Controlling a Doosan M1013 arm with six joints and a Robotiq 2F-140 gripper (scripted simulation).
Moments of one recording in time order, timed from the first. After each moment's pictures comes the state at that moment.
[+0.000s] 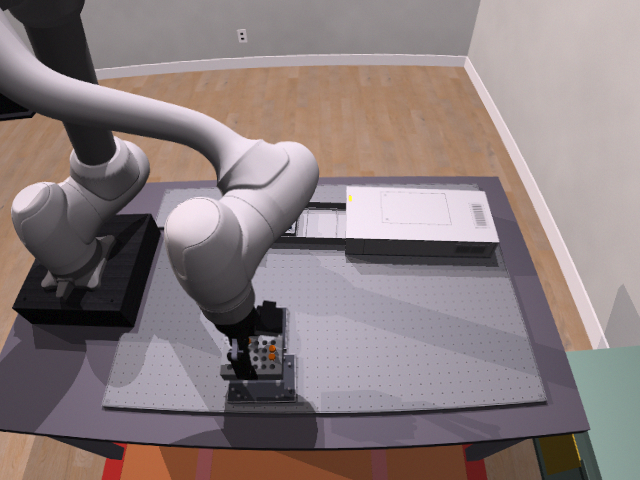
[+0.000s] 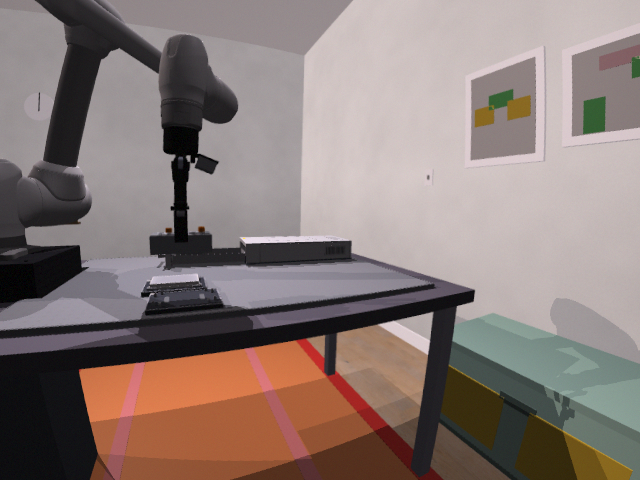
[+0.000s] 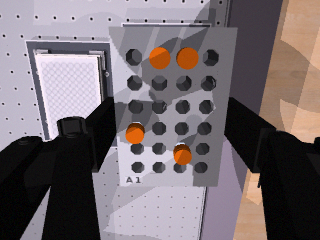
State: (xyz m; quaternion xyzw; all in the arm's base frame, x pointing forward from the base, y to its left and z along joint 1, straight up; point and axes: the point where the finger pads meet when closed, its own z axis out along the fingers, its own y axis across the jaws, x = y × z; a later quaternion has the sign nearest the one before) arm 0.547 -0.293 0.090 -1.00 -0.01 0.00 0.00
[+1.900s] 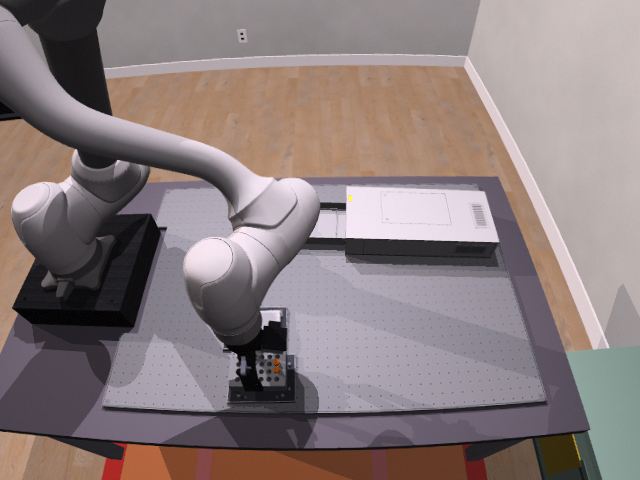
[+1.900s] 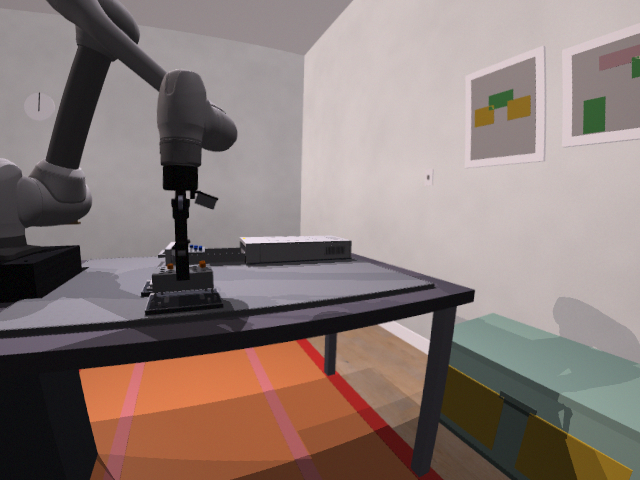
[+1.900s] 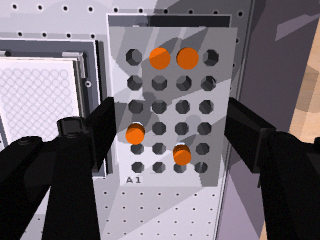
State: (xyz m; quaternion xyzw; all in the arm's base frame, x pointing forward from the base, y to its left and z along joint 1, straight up) arm 0.547 -0.293 0.009 -1.00 -0.01 0.00 0.00
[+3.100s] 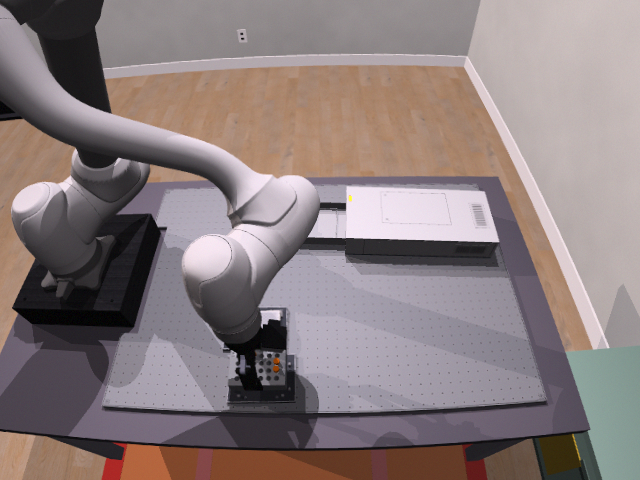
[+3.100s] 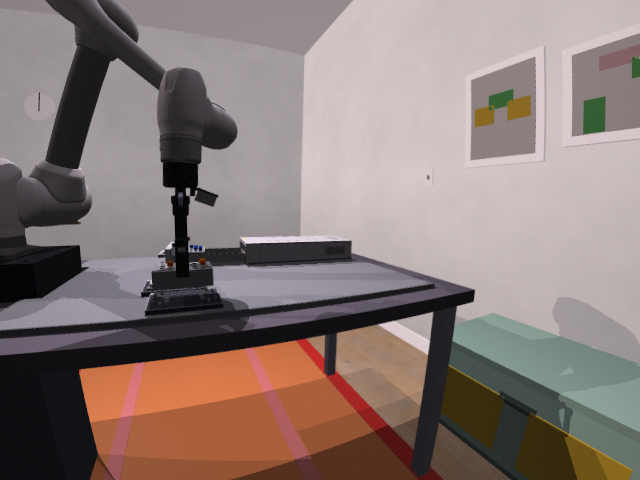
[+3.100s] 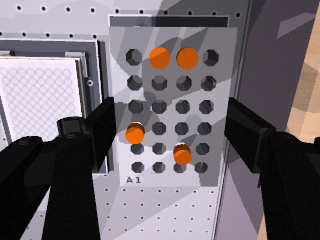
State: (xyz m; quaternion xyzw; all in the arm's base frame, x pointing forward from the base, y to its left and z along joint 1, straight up) arm 0.547 -0.293 0.015 -1.00 -0.01 0.00 0.00
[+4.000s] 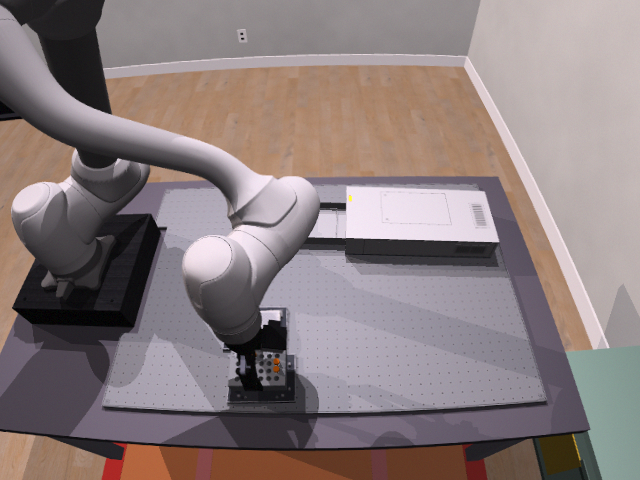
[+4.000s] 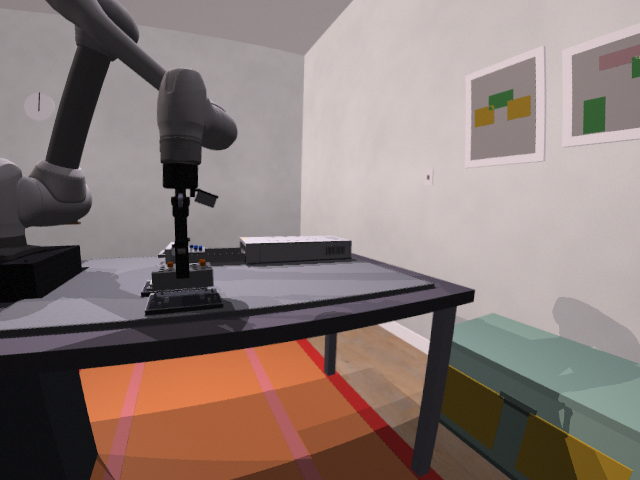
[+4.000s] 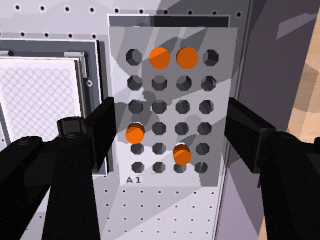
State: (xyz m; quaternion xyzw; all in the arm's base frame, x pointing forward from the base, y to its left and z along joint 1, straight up) arm 0.547 -0.293 0.013 -1.00 -0.01 0.00 0.00
